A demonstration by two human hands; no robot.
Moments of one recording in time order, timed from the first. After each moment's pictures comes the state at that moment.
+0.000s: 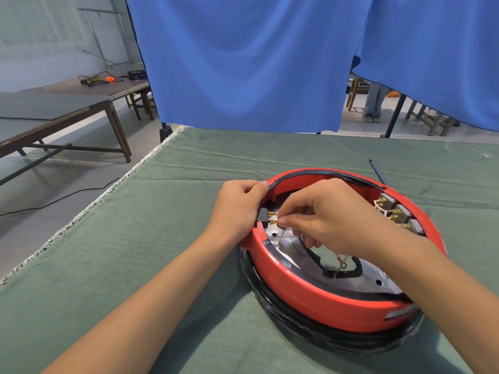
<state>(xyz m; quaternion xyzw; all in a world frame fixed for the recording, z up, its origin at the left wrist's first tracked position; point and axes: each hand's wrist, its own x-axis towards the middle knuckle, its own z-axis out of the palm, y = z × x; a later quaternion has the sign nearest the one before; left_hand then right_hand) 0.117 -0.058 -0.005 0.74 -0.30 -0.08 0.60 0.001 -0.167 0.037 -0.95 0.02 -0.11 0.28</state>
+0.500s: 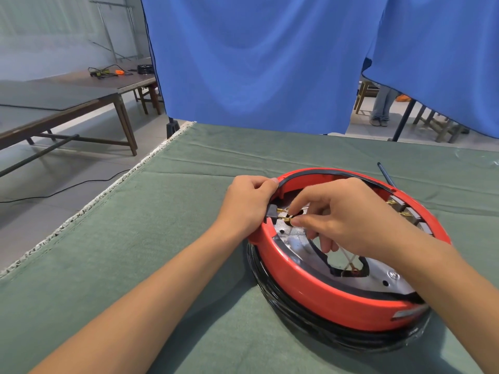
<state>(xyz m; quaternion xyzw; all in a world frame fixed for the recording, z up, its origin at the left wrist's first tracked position) 0.119 -0.058 -0.005 0.75 -0.30 -0.07 0.59 -0.006 -0.170 0.036 -0.95 0.02 -0.11 0.30</state>
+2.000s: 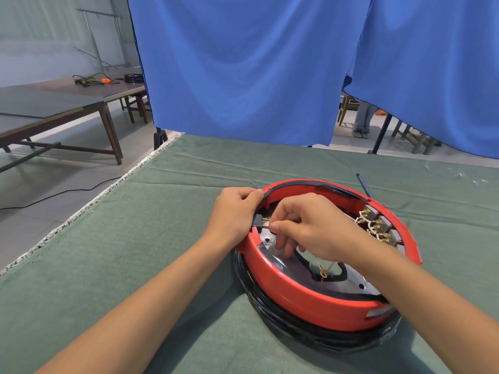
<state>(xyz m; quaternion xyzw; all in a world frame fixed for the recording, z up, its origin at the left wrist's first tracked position) 0.121 -0.060 -0.009 0.74 -0.31 -0.06 0.59 0.006 -0.163 0.030 -0.93 0.06 -0.05 0.37</state>
